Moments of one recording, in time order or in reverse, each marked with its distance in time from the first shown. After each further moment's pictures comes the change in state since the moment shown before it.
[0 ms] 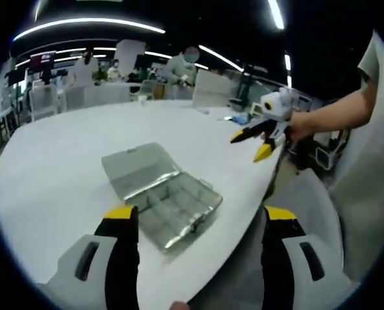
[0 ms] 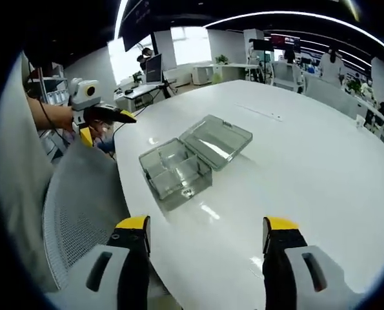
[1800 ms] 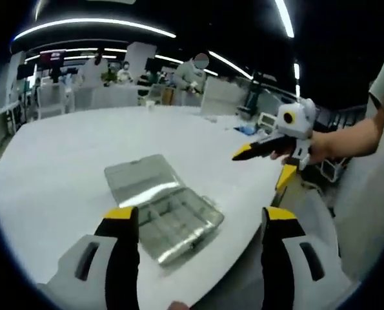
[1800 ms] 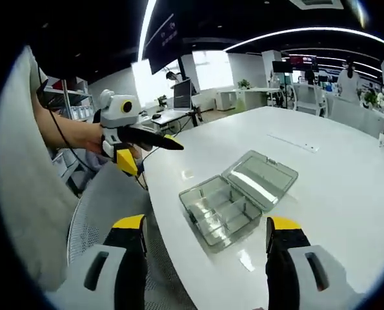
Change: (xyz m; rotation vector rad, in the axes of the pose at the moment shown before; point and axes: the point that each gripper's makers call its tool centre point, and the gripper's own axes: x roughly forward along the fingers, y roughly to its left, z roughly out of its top) left arm 0.010 -0.001 0.028 -0.036 -0.038 0.040; right arm 0.008 0.074 0.060 -0.007 -0.199 0.134
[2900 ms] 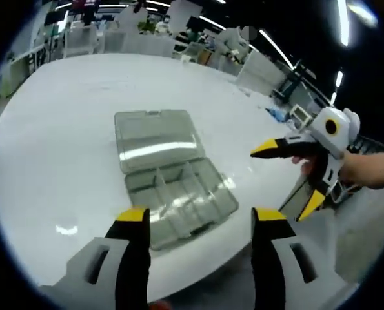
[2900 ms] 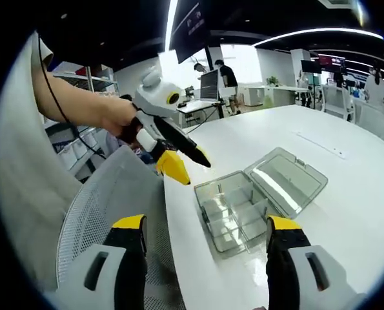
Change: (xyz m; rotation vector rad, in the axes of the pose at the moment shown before) left arm 0.033 0.017 -0.036 -0.281 0.220 0.148; right arm 0.034 0.014 -0.011 -0.113 0.044 0.198
